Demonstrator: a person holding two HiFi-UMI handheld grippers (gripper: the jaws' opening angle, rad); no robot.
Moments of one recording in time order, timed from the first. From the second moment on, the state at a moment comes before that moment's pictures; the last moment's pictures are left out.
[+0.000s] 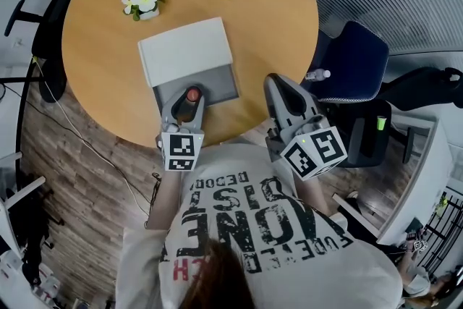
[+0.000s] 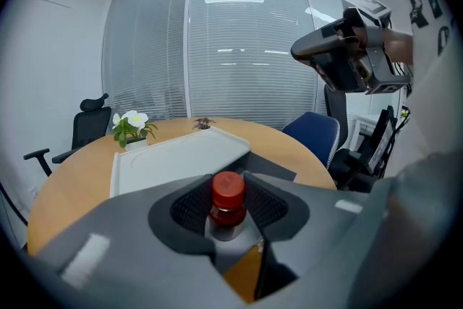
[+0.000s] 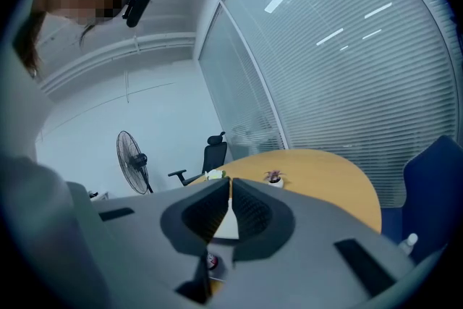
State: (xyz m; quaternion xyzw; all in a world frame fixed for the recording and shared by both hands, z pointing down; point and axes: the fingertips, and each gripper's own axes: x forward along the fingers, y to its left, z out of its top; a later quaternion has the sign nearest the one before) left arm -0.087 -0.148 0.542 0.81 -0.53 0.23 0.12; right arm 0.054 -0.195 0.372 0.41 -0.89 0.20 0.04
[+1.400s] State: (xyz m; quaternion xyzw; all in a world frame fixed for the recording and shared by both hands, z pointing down) left arm -0.087 -0.146 0.534 0.81 -0.52 0.22 0.16; right arm 0.057 -0.185 0.368 0.41 -0.89 0.19 0.03
